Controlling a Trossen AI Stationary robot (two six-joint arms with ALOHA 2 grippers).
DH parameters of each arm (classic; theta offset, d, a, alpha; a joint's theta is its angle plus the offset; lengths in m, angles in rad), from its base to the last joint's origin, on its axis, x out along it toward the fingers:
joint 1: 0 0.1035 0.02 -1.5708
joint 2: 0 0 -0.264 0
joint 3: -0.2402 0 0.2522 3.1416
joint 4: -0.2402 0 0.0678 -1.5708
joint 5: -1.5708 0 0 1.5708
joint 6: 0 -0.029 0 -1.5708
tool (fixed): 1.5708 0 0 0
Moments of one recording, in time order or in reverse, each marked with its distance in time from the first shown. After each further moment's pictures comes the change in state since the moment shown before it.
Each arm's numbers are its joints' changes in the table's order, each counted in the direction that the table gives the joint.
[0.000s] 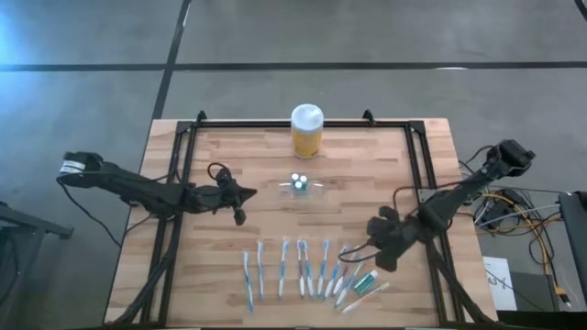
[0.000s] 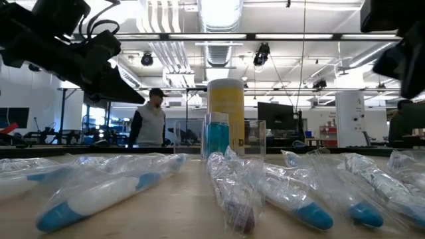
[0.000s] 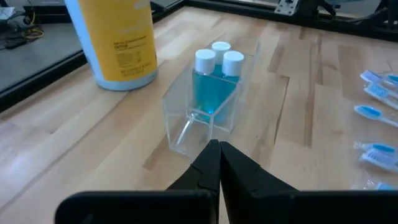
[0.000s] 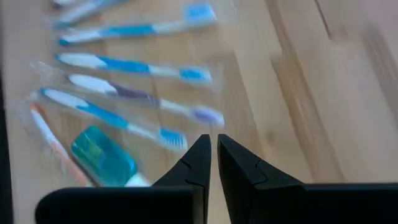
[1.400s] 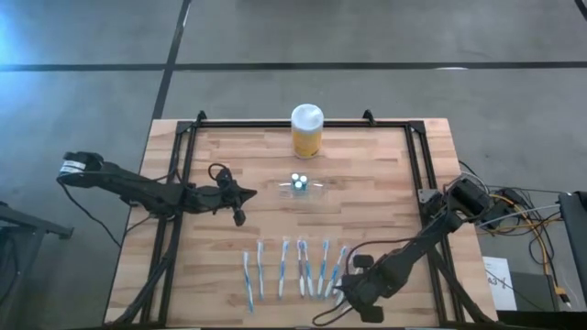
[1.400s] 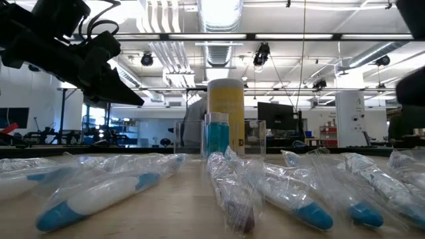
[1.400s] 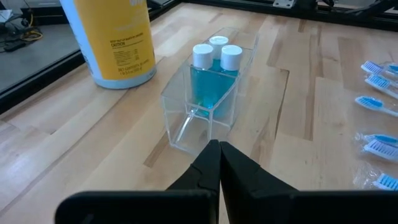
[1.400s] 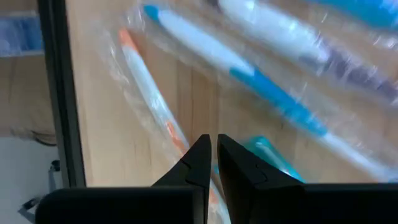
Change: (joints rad) left arm 0.000 0.006 0.001 -0.008 -0.006 -0.024; right arm 0.119 0.656 -0.413 0.075 0.289 0.128
